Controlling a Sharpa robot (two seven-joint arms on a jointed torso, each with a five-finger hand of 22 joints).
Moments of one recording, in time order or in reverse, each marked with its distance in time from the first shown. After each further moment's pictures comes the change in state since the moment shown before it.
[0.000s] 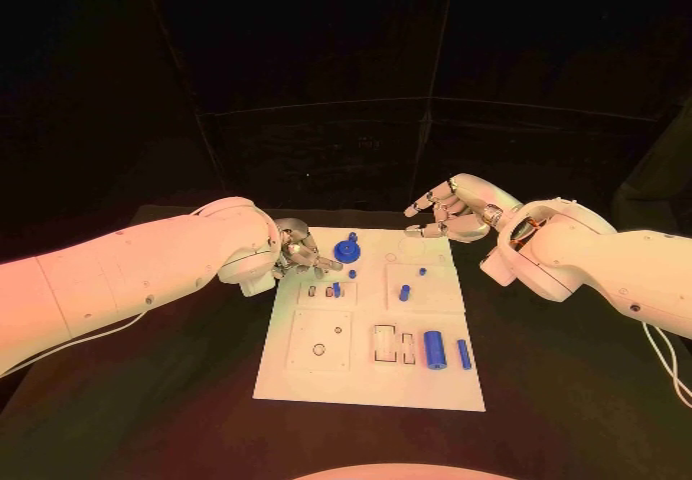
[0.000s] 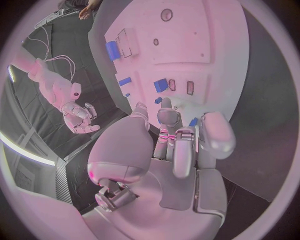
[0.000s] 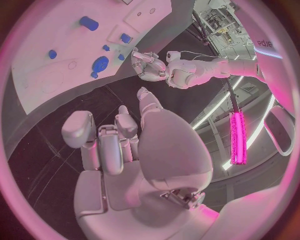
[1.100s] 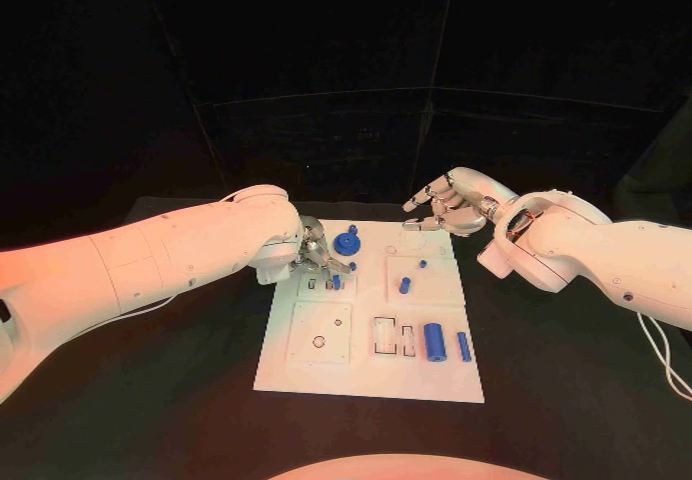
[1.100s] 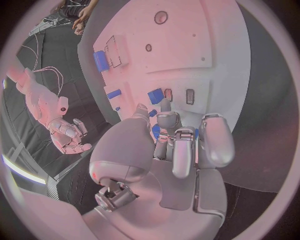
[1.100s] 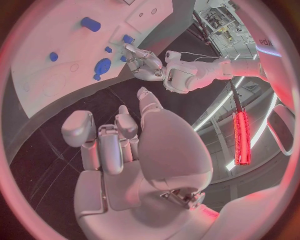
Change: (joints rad) left arm 0.017 0.136 -0.029 -0.118 -0.034 0.129 -0.102; left_hand 0.014 0.034 -0.041 -0.005 0.000 -0.035 -0.007 0.077 0.059 0.010 -0.010 0.041 0.045 0.000 -0.007 0.000 0.000 -0.006 0.004 -0.002 0.058 0.086; right arm 0.000 0.022 0.000 -0.023 0.006 0.016 -0.024; right_hand 0.000 0.000 -0.008 -0.003 0.019 0.003 -0.003 0.003 0.001 0.003 -0.003 0.000 0.000 0.000 0.000 -0.007 0.000 0.000 0.000 0.000 -0.008 -0.011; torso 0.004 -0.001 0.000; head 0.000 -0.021
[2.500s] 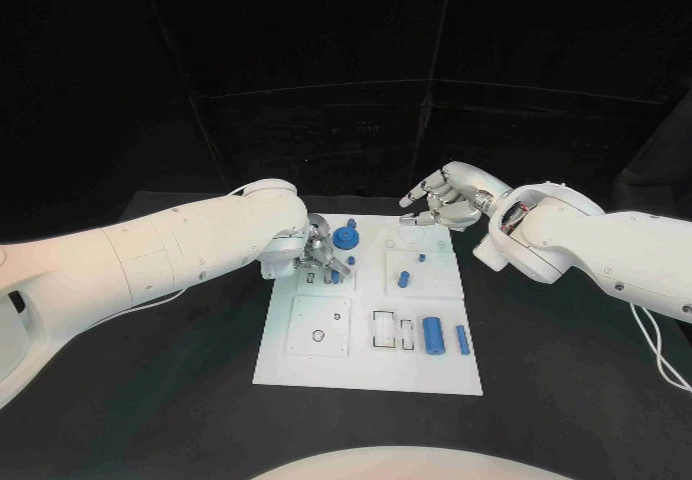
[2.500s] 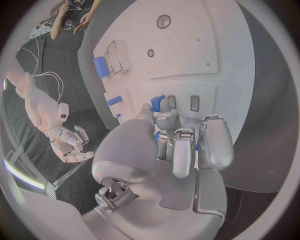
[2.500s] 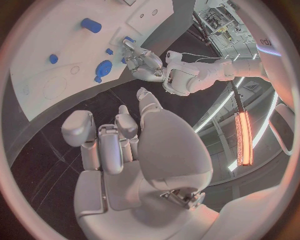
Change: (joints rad) left arm 0.000 0.041 -0.009 -0.031 -0.001 0.059 -0.002; left_hand 0.098 0.026 0.055 -0.061 0.000 -0.017 -0.005 0.040 0.036 0.011 -0.004 0.022 0.024 0.002 -0.002 0.000 0.000 0.000 0.000 0.000 0.027 0.044; right arm 0.000 0.017 0.000 -0.020 0.000 0.019 -0.012; right_hand 0.004 0.004 0.000 0.000 0.015 0.000 0.000 0.005 0.000 0.000 0.000 0.000 0.000 -0.004 -0.004 -0.003 0.001 0.000 0.000 0.000 -0.004 -0.003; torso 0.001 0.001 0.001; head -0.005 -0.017
